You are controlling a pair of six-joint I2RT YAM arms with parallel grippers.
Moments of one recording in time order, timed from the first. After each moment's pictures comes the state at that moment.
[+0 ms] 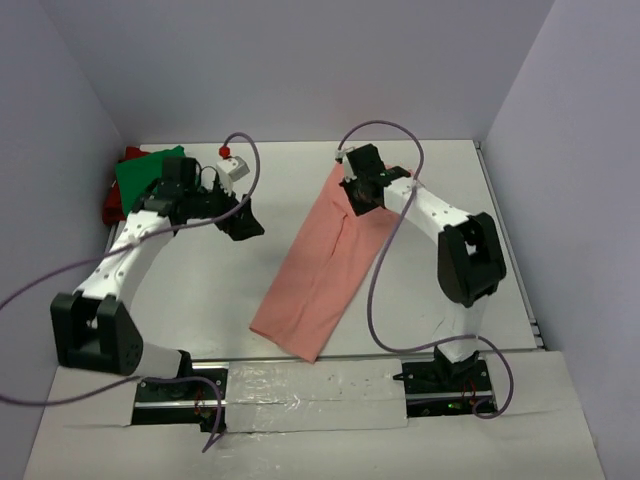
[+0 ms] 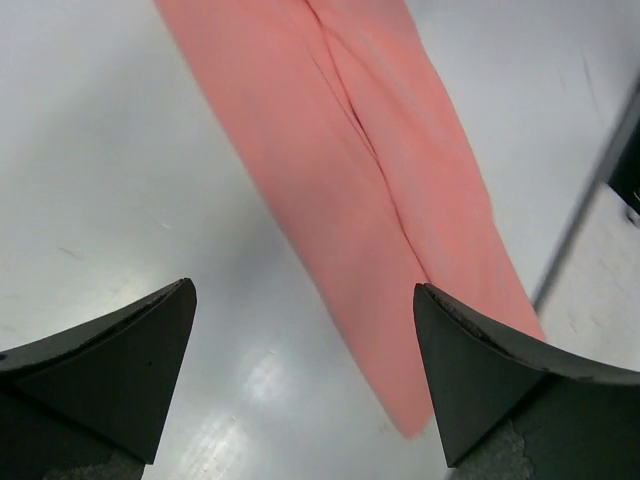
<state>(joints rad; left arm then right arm) -0.20 1.51 1.24 -0.67 0.82 0.36 0.45 1.79 1.42 -0.56 0.07 -0.09</state>
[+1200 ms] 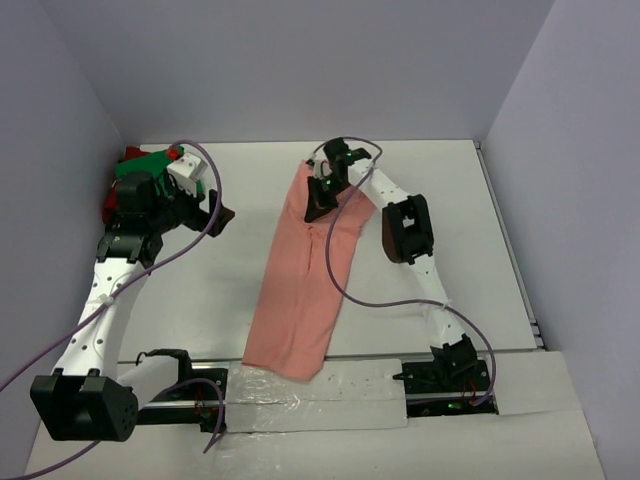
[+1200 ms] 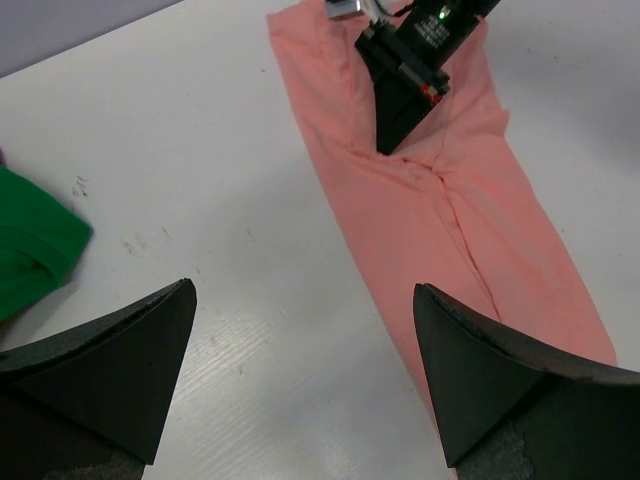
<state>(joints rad) -0.07 1.07 1.01 -0.37 0.52 0.16 0.38 2.66 2.41 -1.00 -0.66 0.21</state>
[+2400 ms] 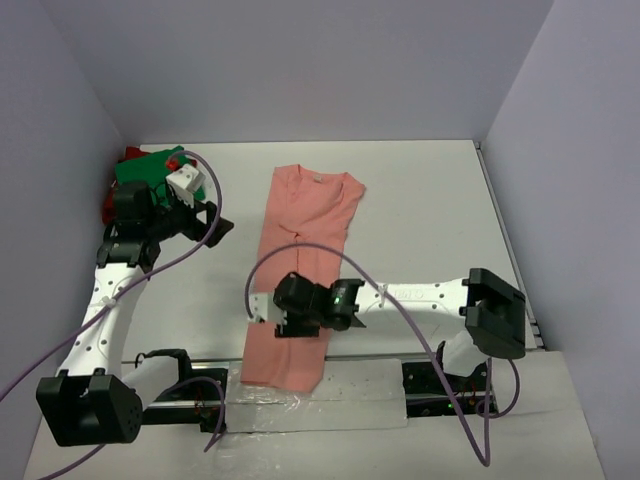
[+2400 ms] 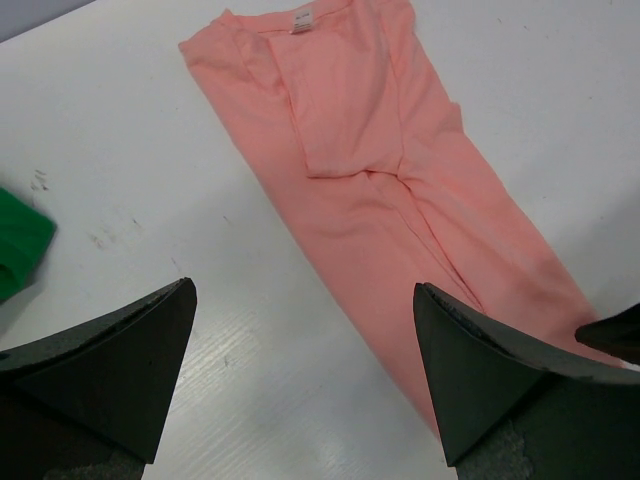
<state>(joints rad) -0.01 1.05 0.93 -0.35 0.66 0.21 1.24 1.55 1.07 -0.43 0.09 -0.40</state>
